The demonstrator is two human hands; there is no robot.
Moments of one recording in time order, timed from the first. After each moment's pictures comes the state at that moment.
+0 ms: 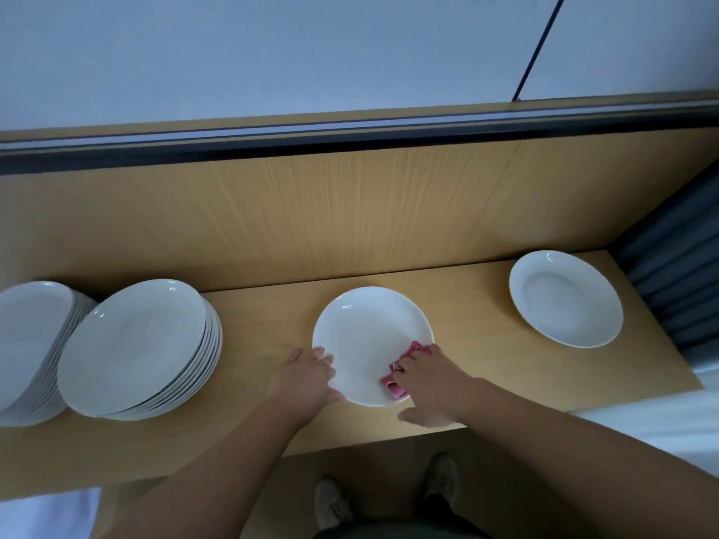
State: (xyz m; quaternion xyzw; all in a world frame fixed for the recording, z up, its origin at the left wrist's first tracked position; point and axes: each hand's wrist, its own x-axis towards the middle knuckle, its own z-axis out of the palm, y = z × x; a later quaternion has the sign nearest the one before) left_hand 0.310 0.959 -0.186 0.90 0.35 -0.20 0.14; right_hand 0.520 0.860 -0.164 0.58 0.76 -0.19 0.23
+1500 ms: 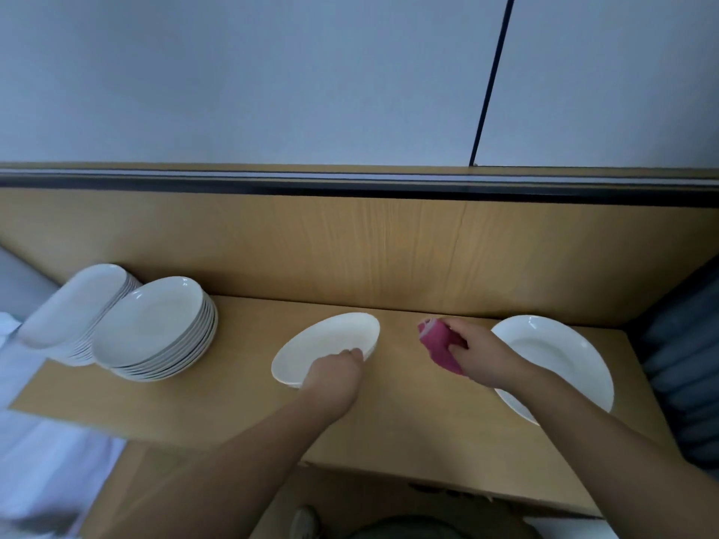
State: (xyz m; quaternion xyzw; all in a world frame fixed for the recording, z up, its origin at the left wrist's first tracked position) left_hand 0.465 0.896 -0.118 0.83 0.53 -0.17 0.08; right_hand 0.702 0.866 -0.100 0.66 0.57 -0.43 -0.23
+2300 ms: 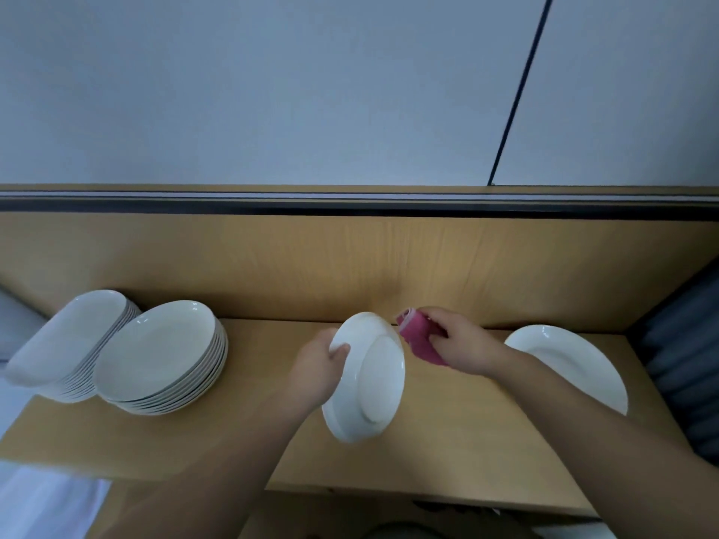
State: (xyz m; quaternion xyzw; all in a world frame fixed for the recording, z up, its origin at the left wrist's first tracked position) left_hand 0.398 0.942 -0.093 0.68 0.58 0.19 0.41; right_hand 0.643 0.908 -0.080 0.63 0.60 -0.42 -0.26
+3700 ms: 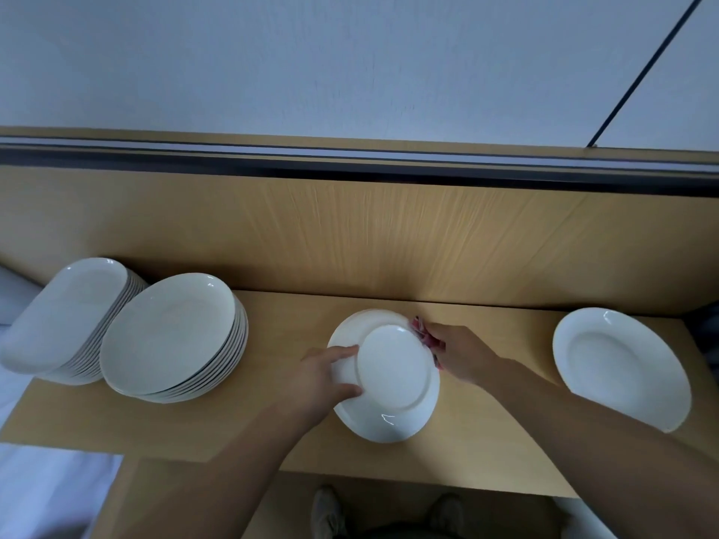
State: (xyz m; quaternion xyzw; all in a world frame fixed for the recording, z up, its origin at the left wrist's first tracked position) left_hand 0.317 0.966 -0.159 0.69 0.57 0.08 0.44; right_hand 0.587 0.953 -0.192 0.69 0.60 -0.38 -0.13
